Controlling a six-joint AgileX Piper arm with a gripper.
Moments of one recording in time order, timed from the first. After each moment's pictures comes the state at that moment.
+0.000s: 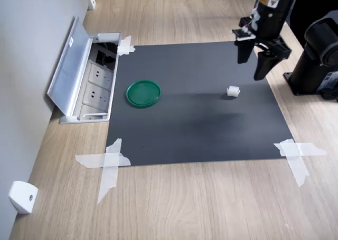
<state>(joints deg) 1.1 62.4 -34.5 2.8 52.2 -15.7</state>
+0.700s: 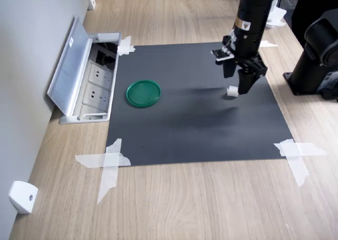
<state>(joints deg) 1.1 76.4 -34.8 5.4 43.3 -17.4</state>
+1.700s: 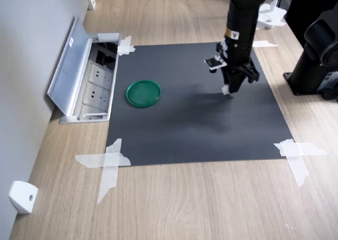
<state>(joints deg) 1.1 81.7 -39.6 5.4 46.4 -19.1</state>
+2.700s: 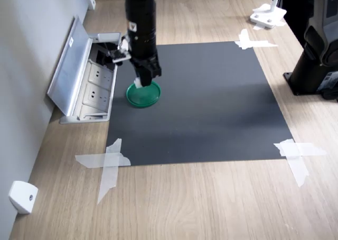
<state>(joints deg) 1.1 114.5 -87.5 0.0 55.4 -21.2</state>
